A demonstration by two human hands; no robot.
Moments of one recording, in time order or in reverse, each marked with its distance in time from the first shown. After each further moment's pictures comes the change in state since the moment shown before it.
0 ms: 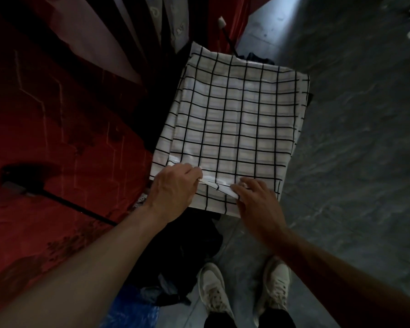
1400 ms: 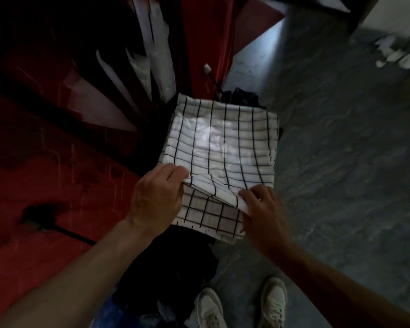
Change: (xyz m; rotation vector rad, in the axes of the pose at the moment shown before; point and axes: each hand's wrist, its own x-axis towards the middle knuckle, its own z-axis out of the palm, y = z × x) left_hand 0.041 0.055 -0.110 0.018 0.186 -0.003; right_hand -0.008 0.017 -0.089 0.018 0.243 -0.002
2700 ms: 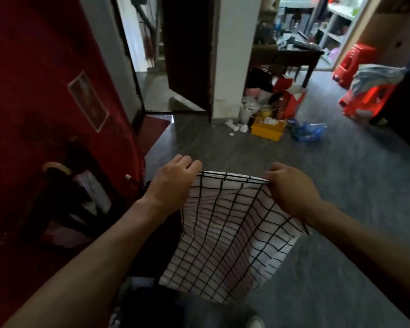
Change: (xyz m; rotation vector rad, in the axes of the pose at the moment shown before) left_hand 0.136 0.335 -0.313 0.055 -0.011 0.633; right_hand -0.176 -0.014 -0.536 -0.287 0.203 0.310
